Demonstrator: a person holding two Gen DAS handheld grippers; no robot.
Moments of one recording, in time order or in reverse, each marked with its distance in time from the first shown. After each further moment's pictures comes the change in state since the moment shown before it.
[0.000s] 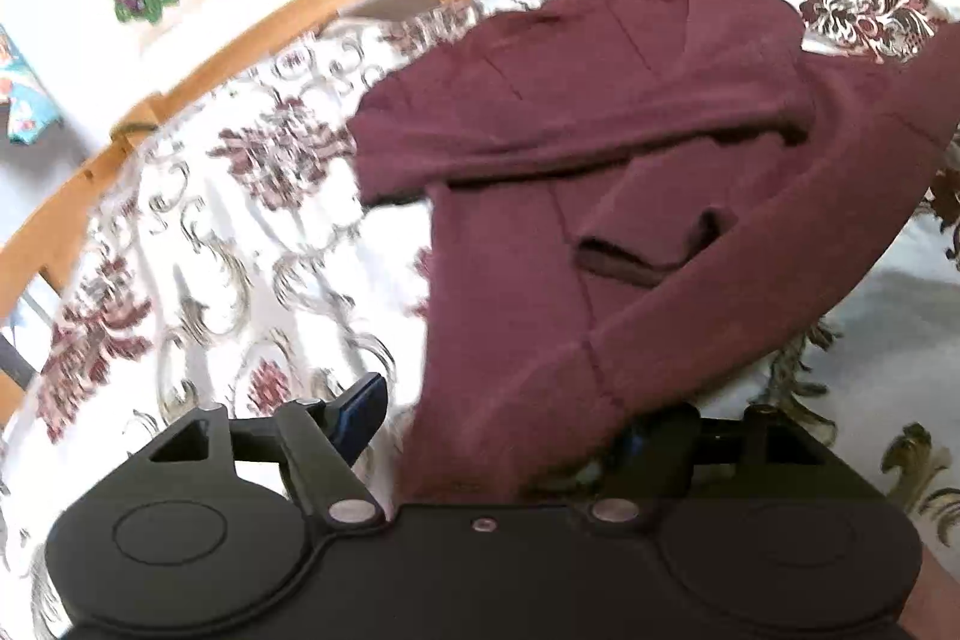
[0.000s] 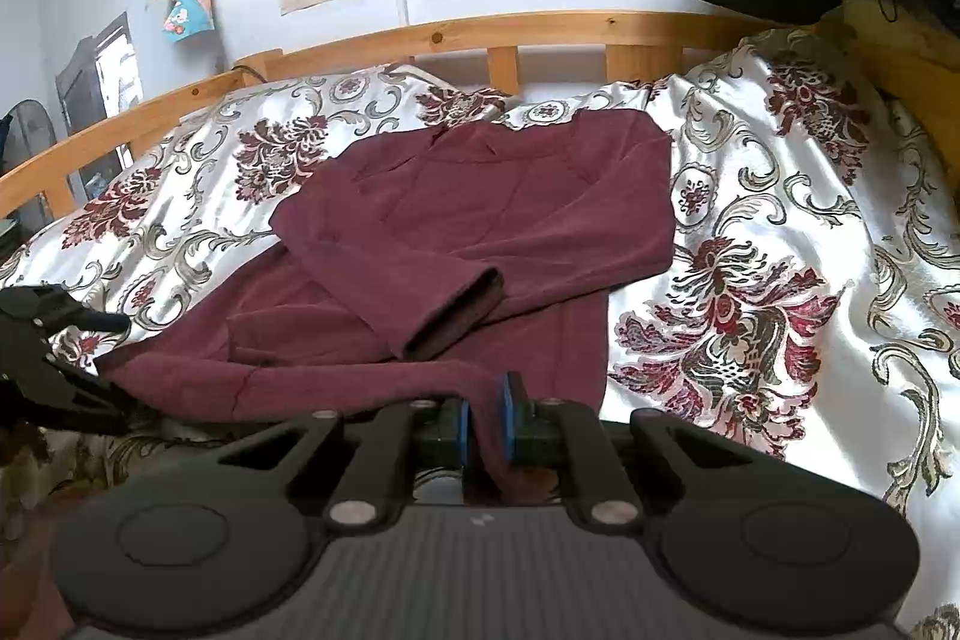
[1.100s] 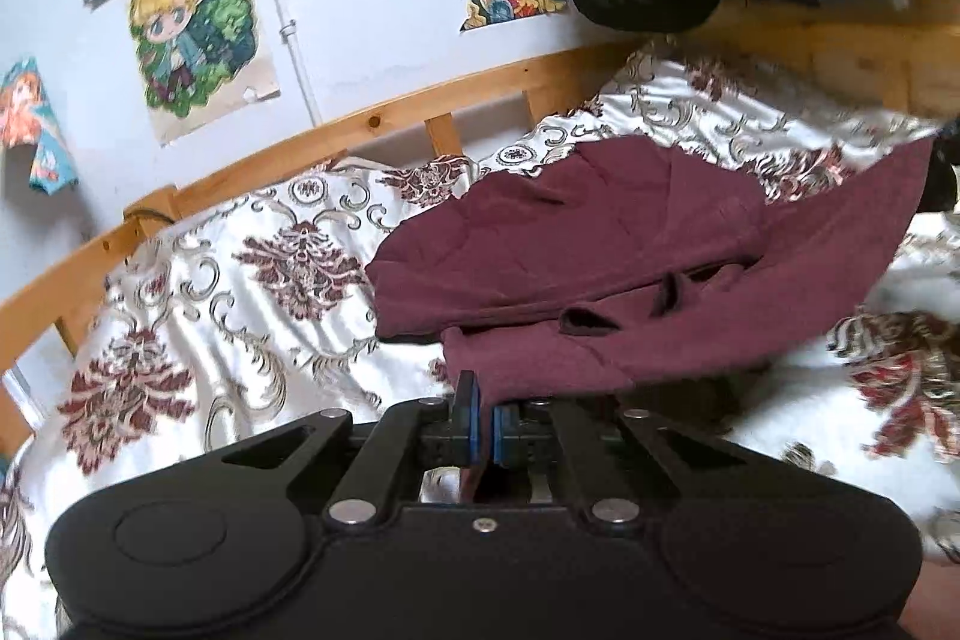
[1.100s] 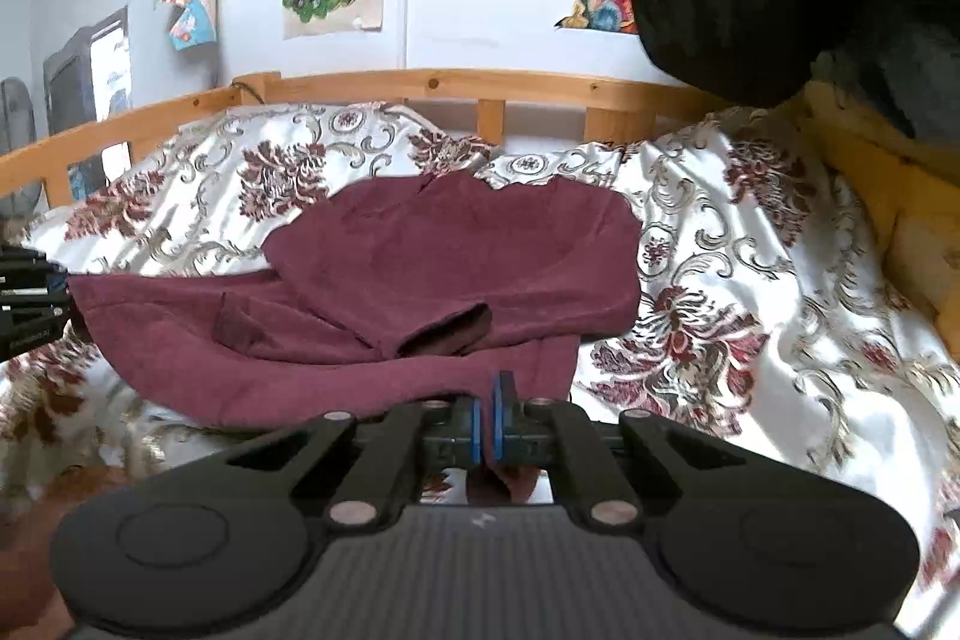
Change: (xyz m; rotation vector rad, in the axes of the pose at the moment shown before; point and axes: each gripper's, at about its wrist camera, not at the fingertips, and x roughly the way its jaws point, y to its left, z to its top) left arm -0.092 0.046 -0.034 -0.088 -0.300 -0.133; right arm -0.082 0.052 -0.011 -0.049 -0.078 -0.106
